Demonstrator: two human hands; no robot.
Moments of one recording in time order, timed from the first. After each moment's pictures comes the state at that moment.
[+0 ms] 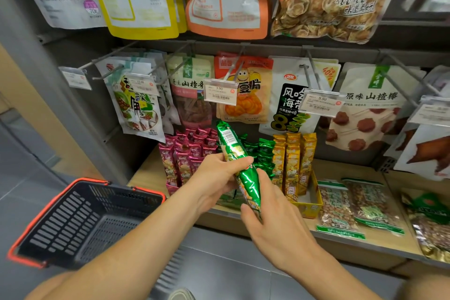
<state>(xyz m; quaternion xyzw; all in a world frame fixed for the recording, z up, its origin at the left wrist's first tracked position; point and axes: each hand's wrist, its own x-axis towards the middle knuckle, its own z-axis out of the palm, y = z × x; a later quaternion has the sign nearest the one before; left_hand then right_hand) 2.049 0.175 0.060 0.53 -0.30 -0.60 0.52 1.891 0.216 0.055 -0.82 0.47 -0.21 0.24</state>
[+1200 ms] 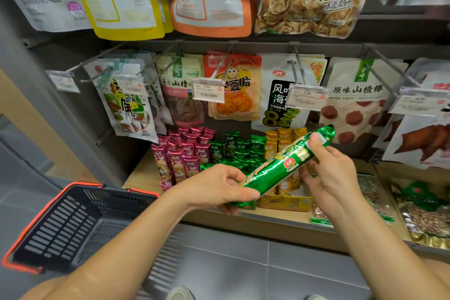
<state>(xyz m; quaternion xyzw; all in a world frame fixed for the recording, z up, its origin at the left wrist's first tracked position) 2.046 0.196 0.077 0.55 -0.57 -0.56 0.25 1.843 0.145 0.083 -0.27 0.46 -0.58 0.61</state>
